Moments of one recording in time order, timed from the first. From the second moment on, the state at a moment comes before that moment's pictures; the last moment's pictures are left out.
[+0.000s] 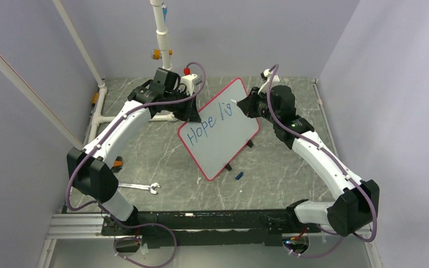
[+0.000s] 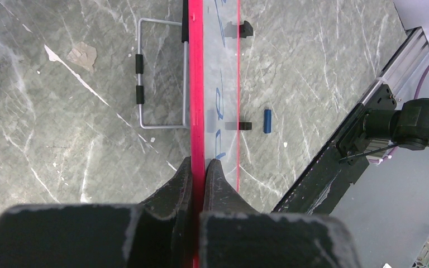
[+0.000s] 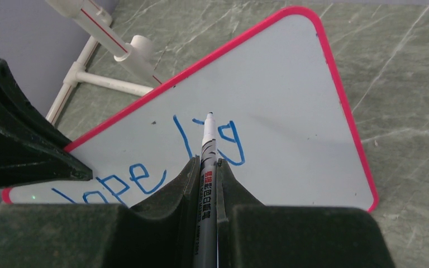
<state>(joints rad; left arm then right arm) -0.46 1.60 1.58 -0.78 0.49 -0.08 0.42 1.26 1.10 -0.12 -0.16 0.36</state>
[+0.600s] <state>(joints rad) -0.46 1.60 1.58 -0.78 0.49 -0.08 0.42 1.40 1.19 -0.13 -0.12 0.36</state>
